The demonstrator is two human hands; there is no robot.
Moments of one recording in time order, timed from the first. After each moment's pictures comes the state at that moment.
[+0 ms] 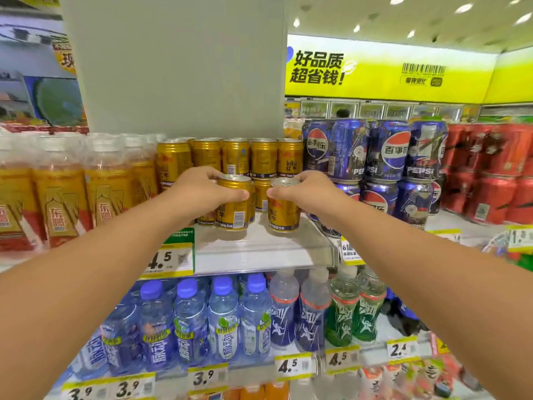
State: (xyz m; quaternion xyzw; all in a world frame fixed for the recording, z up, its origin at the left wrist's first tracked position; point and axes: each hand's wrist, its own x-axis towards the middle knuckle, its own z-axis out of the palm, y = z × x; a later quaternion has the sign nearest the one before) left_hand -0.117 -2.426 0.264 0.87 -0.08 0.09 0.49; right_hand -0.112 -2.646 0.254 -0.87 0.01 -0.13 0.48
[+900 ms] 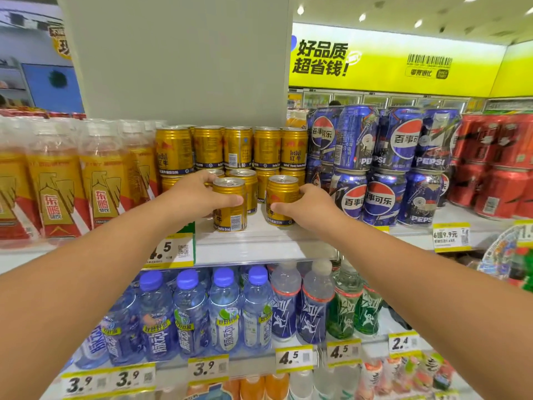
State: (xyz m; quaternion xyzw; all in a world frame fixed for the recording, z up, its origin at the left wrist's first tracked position) left_hand -0.107 -2.413 0.240 0.86 -0.07 0.03 0.50; right_hand -0.115 -2.638 0.212 -0.90 0.03 -0.15 0.41
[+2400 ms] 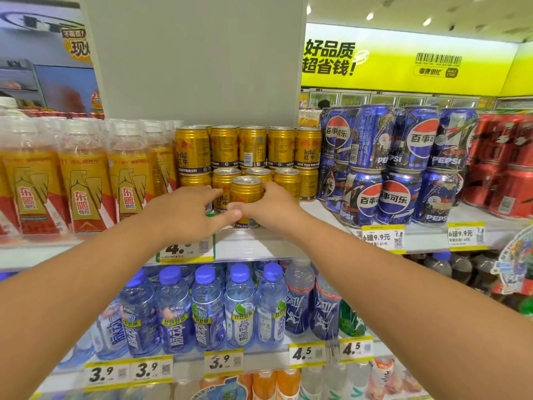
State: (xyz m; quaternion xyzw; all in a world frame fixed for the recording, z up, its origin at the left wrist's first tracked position) left_hand -0.125 -2.363 0.224 0.98 -0.15 0.10 0.04; right_hand -0.132 -2.546 0.221 -0.89 -0.08 -0.11 0.44
